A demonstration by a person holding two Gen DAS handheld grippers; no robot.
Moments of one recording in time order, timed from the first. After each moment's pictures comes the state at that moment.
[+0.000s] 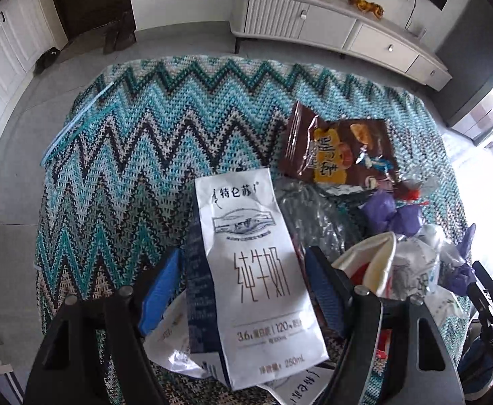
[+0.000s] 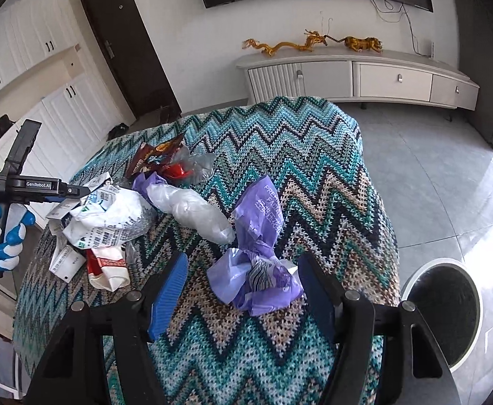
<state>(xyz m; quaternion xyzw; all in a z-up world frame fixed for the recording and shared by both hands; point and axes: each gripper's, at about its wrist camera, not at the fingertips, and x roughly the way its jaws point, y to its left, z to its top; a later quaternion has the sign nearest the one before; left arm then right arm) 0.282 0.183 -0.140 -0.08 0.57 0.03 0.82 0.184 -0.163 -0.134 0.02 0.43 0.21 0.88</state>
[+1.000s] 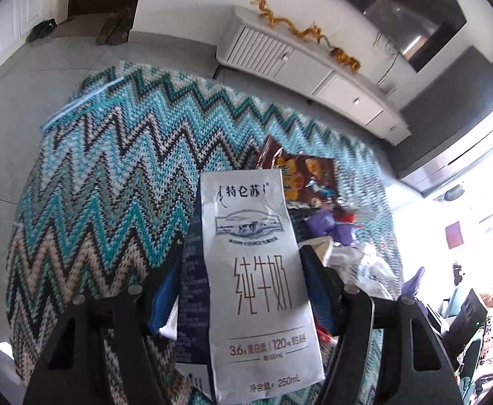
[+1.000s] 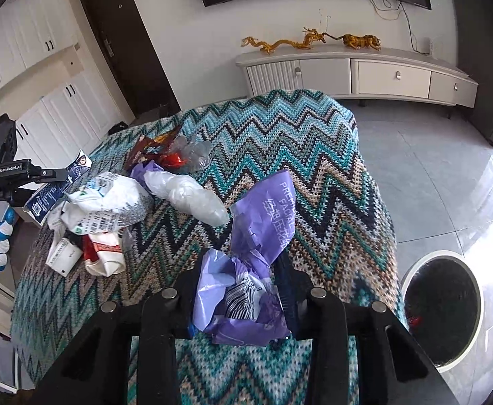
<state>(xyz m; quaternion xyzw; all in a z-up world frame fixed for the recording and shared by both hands) 0.215 0.227 -0.101 -0.23 0.49 -0.04 0.84 0.168 -0.170 -0.136 0.02 0.43 0.21 0.88</state>
